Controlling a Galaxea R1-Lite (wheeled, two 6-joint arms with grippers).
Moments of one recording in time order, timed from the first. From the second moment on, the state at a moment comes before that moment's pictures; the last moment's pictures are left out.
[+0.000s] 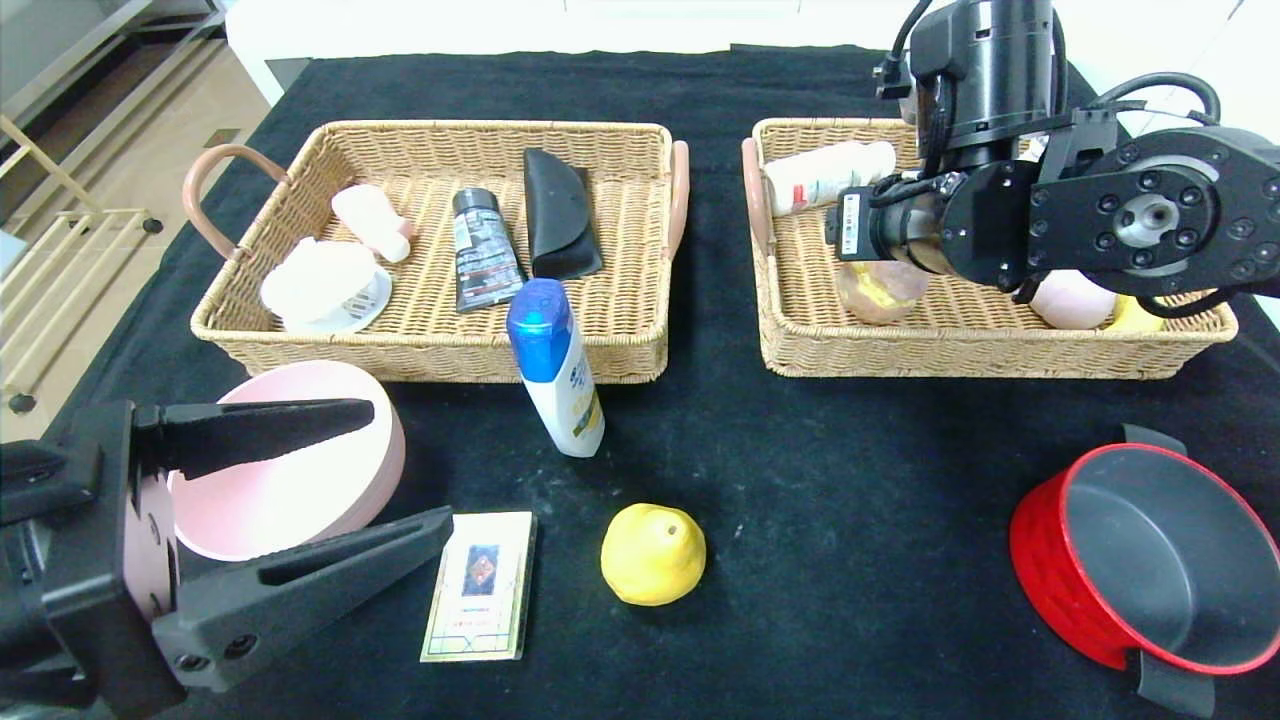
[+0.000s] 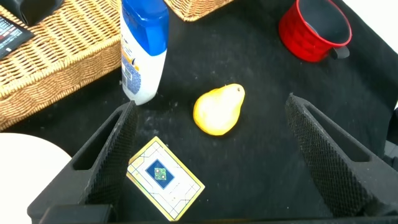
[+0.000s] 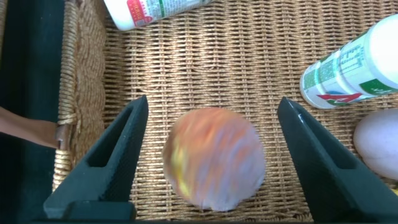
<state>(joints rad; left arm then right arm) -0.46 1.04 -0.73 -0.17 -0.35 0.07 0.56 2.00 -1.92 0.17 -0.66 0.13</state>
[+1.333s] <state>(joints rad) -0.45 1.04 -0.73 -0.17 -0.35 0.07 0.97 1.72 -1.43 0.24 -0.59 0.33</state>
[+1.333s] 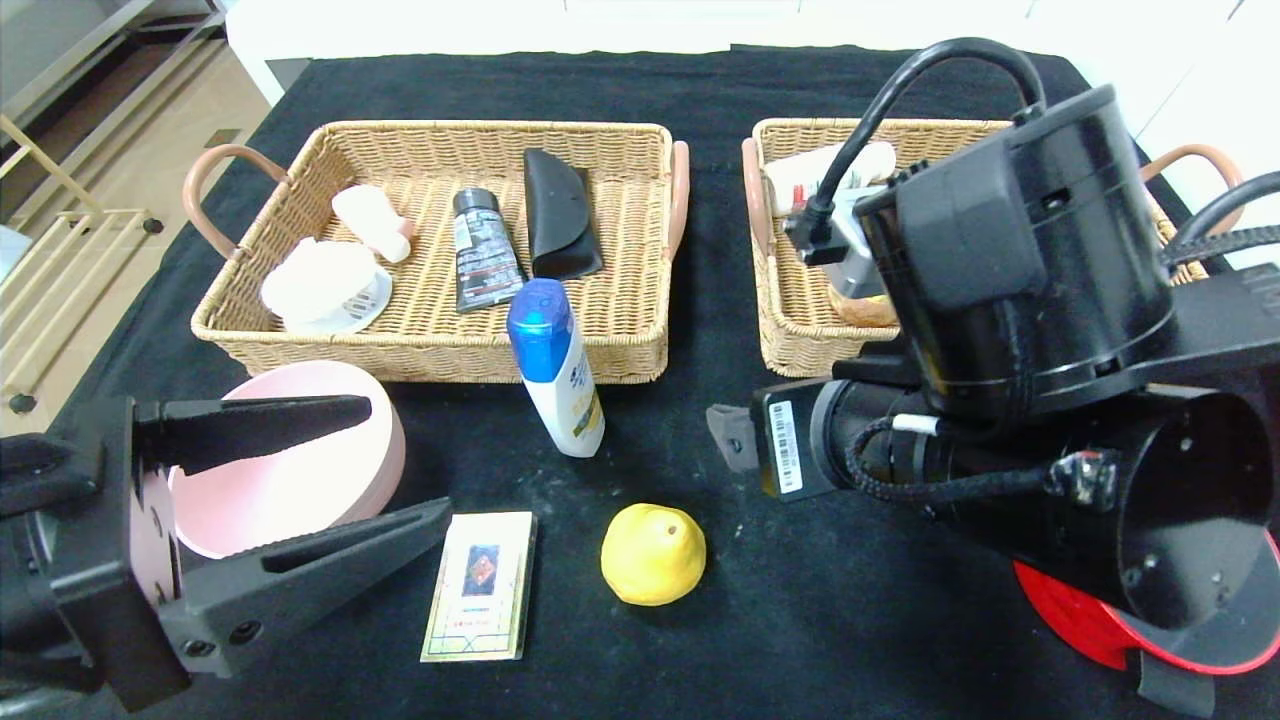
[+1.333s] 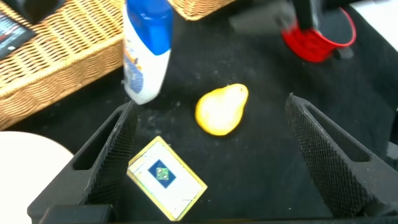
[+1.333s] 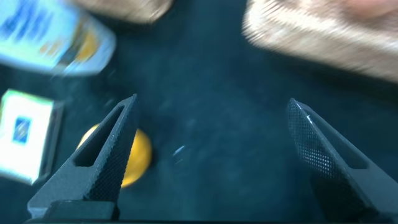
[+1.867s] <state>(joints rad) -0.41 1.03 -0.74 -0.17 -0.35 0.07 1.09 1.80 -1.44 0.23 -0.60 0.39</state>
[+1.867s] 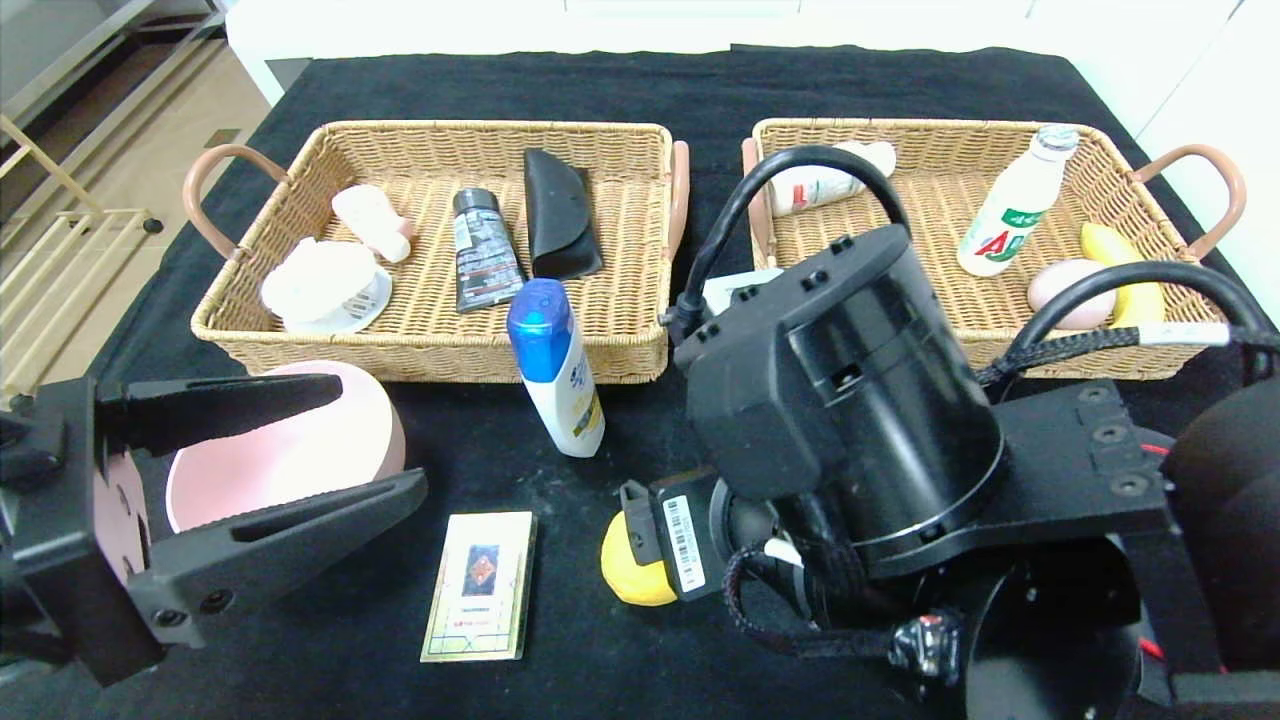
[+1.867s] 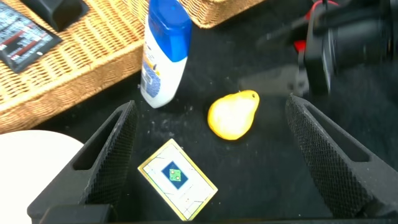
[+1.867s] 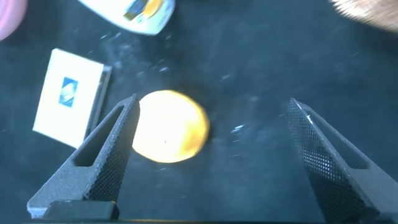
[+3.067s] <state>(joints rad) -0.34 0.99 -0.77 -0.16 -0.35 0.10 1.13 1.95 -1.45 0.22 -0.63 0.41</state>
